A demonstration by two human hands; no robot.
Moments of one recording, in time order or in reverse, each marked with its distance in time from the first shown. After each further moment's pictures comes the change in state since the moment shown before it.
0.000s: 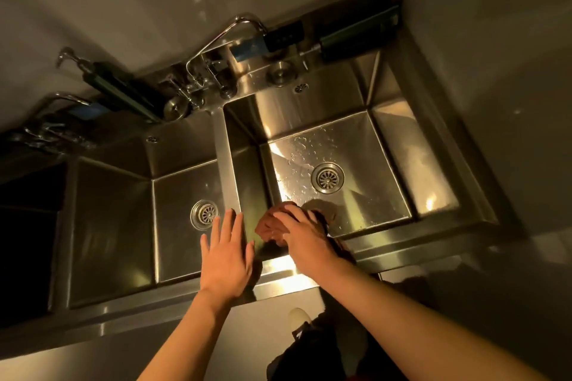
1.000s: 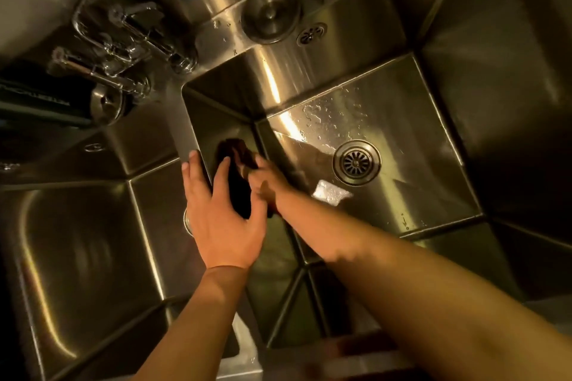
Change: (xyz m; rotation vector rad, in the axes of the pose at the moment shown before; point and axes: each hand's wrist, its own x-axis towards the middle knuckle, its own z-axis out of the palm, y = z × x) left_hand 0.182 0.025 -0.014 -0.294 0.341 -0.136; right_hand 0.264 -0.015 0.030 1.044 -0.203 0.421
